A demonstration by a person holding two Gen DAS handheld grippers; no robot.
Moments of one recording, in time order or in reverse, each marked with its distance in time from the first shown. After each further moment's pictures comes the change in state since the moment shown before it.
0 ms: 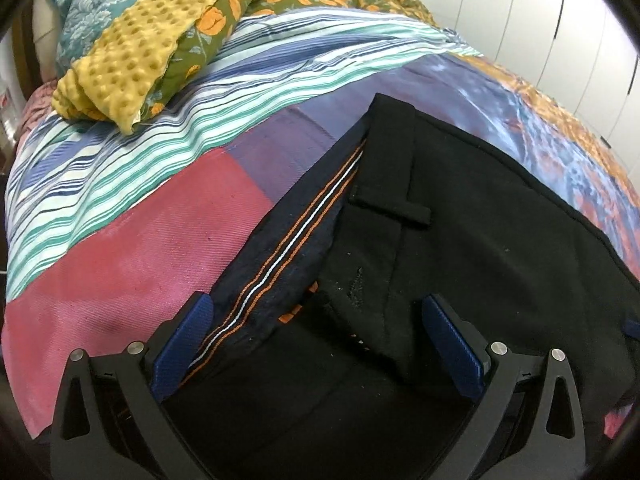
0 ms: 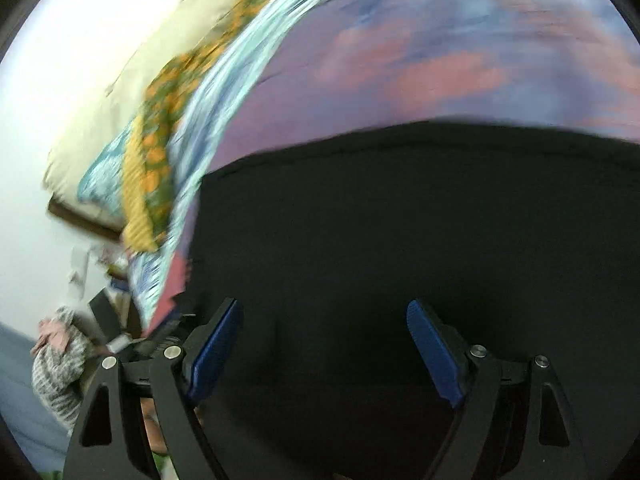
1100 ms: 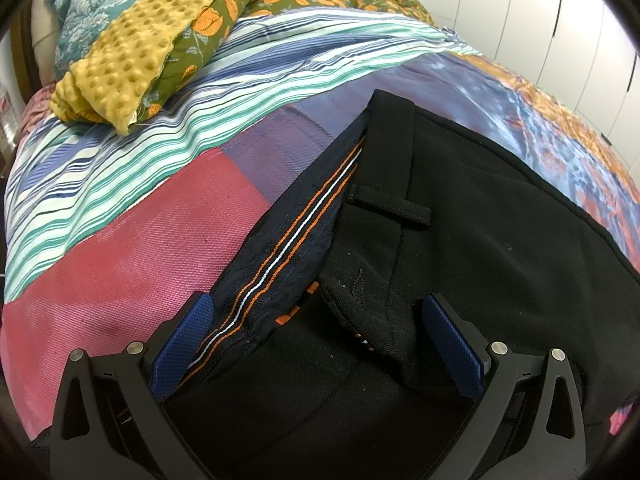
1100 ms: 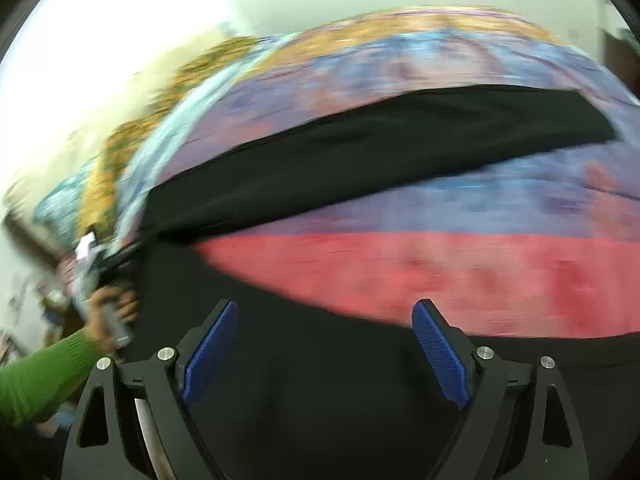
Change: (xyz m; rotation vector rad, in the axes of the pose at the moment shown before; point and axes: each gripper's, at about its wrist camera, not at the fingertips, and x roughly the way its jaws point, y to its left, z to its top) left arm 0.003 -0.002 0.000 0.012 -0.004 0.009; right arm -0.175 0.026 -0.225 0.009 -0.280 -0.234
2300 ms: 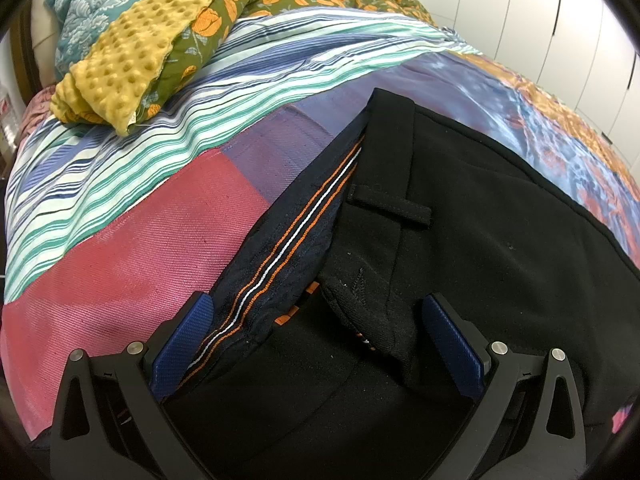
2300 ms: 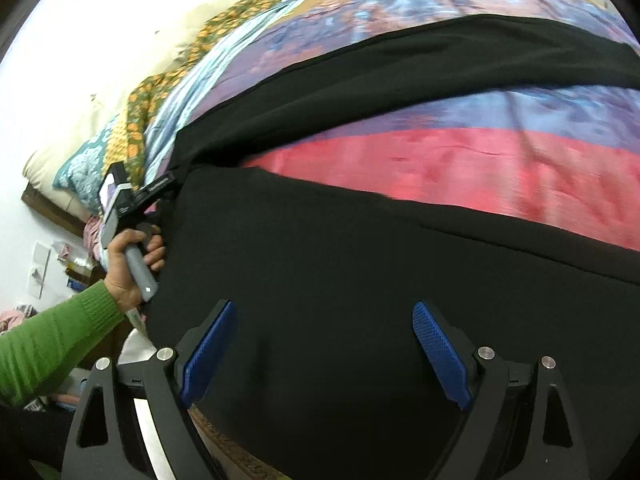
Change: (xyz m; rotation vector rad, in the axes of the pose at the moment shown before) left arm 0.000 0.000 0.000 -0.002 0.002 0.002; right arm 0.032 -0.003 -0.056 0.052 0.140 0.021
